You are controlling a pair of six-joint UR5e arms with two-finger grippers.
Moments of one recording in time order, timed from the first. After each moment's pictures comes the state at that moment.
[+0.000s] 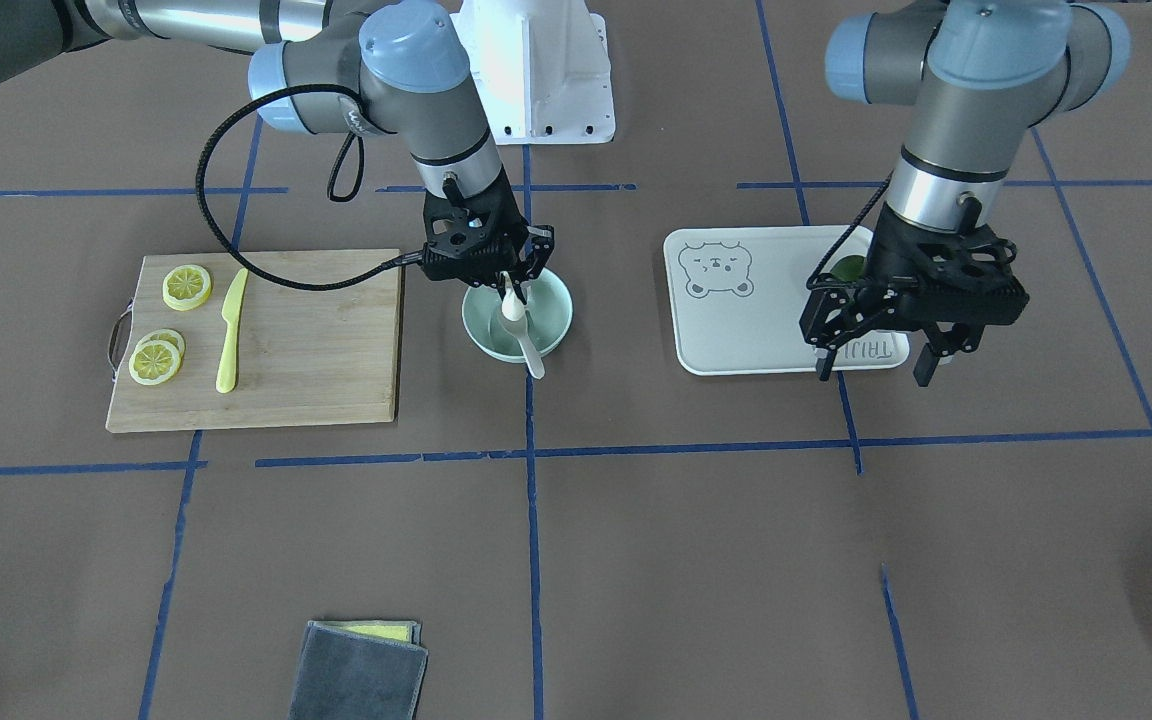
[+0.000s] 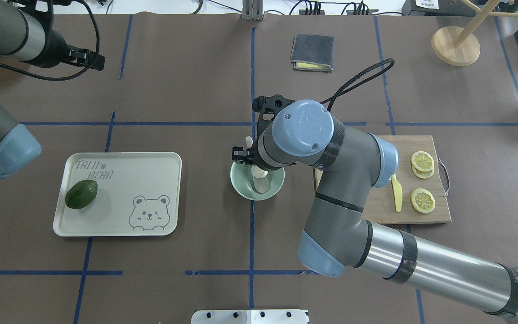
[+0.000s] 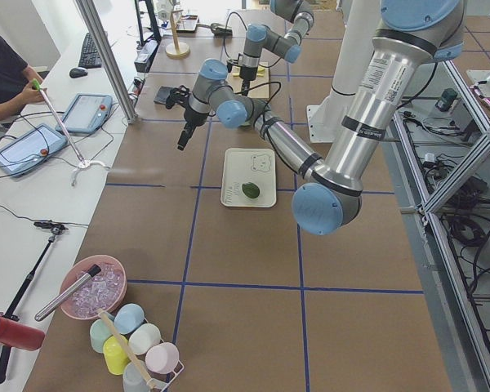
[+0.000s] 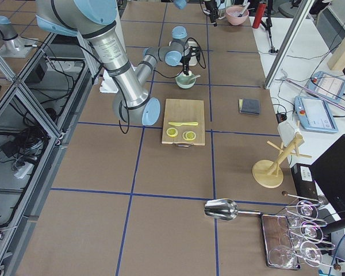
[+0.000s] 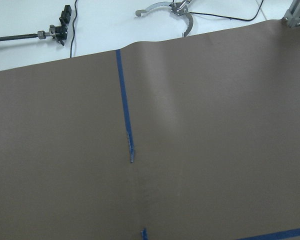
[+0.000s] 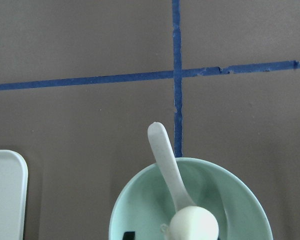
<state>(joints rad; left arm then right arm) -1.00 -1.96 -1.84 -1.74 -1.85 -0.66 0.48 -0.87 1.67 -1.38 1.78 1.31</state>
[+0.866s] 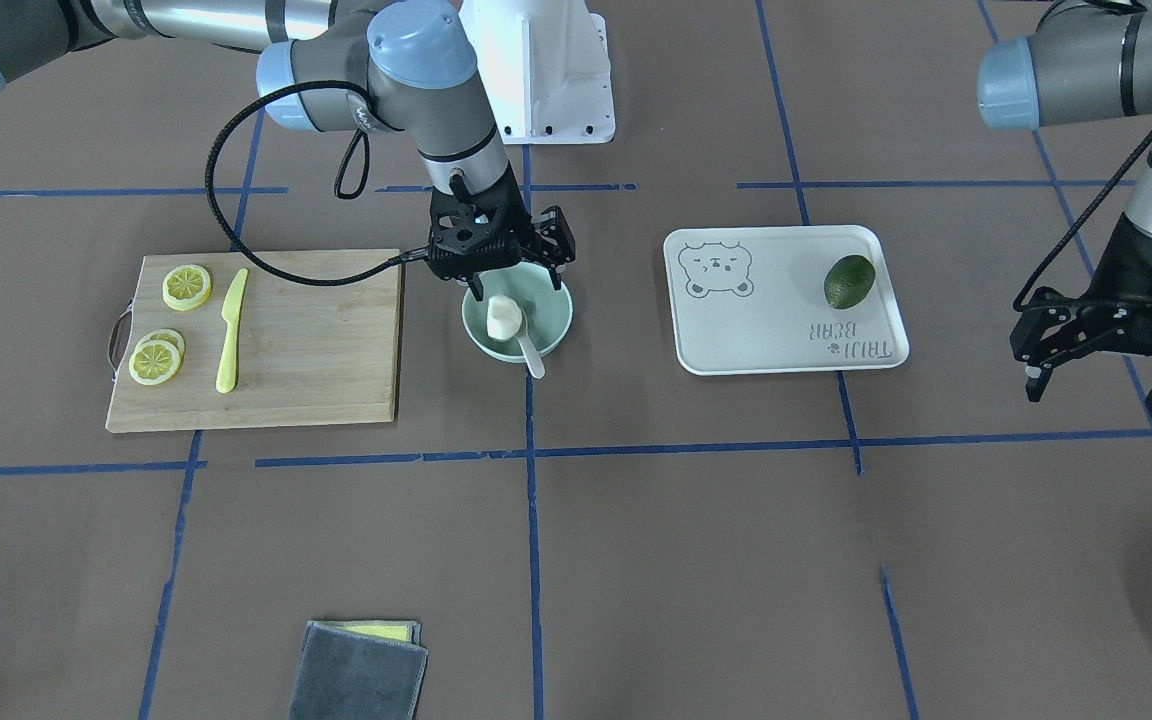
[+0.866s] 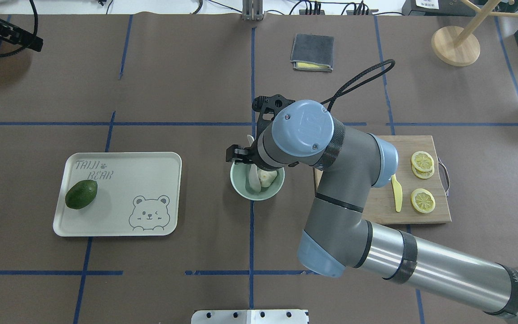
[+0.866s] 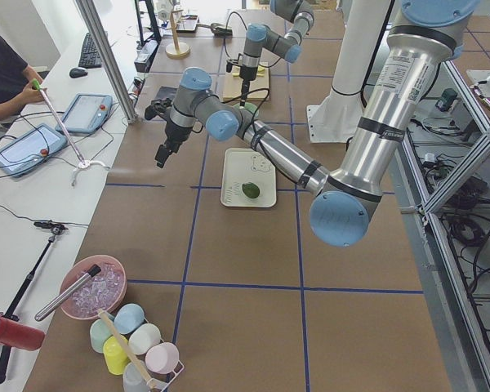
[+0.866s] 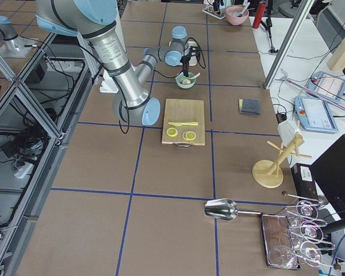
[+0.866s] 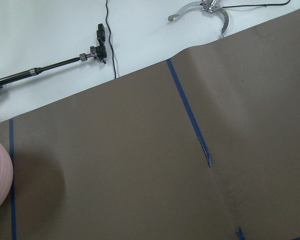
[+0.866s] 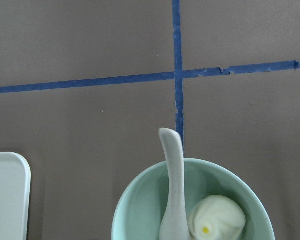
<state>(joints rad) -1.15 -1.91 -1.81 -1.74 -1.91 -0.40 0.48 -0.87 1.67 -1.37 1.78 1.32</state>
